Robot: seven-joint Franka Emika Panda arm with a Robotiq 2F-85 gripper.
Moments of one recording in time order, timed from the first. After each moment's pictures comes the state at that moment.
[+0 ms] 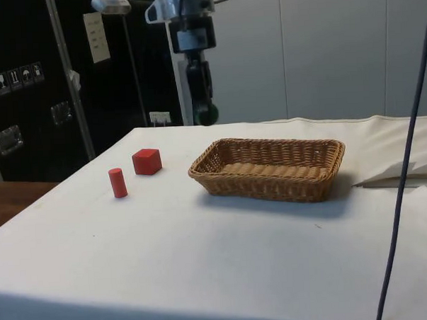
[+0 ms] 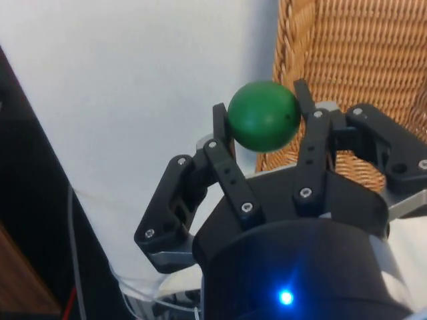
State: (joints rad) arm 0.55 0.00 -0.49 -2.33 0.13 2.28 -0.28
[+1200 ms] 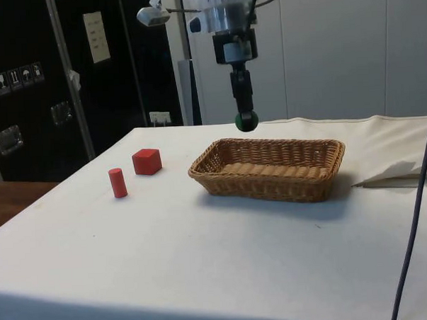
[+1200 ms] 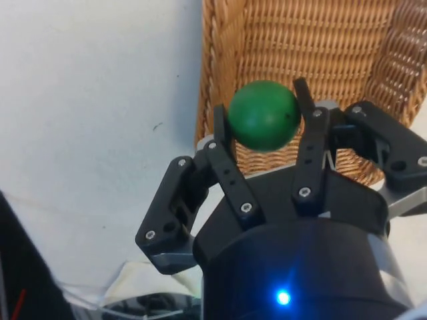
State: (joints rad) arm 0.52 -0.12 -0.54 -2.55 -0.04 2.41 -0.30
